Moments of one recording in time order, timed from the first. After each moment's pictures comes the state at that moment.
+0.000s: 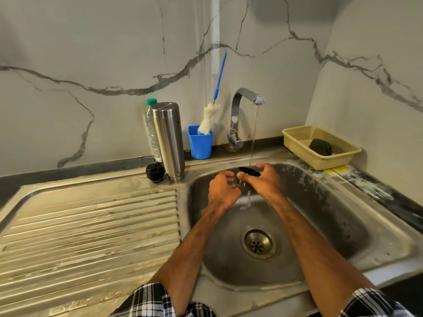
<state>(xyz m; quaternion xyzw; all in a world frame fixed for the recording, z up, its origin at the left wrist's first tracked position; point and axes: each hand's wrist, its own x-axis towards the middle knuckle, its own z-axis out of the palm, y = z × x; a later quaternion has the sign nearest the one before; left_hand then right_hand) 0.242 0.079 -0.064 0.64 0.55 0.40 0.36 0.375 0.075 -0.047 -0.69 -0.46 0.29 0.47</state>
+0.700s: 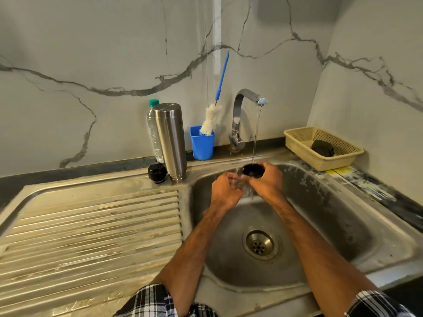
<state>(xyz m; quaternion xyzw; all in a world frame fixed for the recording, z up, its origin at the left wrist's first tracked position) 0.242 0.076 -0.060 0.65 0.55 0.38 0.35 0.372 0.072 -0.045 -0.69 -0.50 0.22 0.47</state>
